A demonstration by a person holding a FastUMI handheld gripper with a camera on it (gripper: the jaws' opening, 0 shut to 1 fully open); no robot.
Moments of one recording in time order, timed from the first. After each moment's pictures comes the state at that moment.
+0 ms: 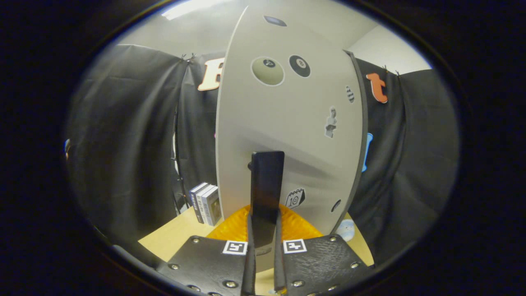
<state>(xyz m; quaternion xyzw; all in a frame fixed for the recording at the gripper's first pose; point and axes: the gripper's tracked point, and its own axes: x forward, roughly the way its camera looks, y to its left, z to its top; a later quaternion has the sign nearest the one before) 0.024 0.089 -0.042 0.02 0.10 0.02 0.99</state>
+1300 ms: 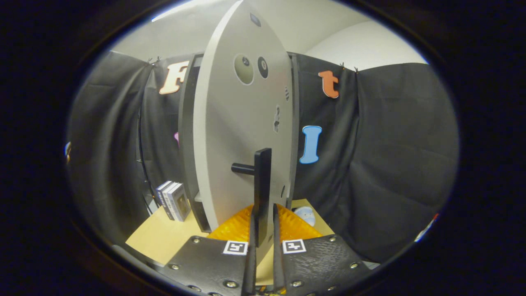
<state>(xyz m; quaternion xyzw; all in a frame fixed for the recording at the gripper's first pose) -0.011 0.029 -0.046 0.04 0.11 -0.10 0.99</state>
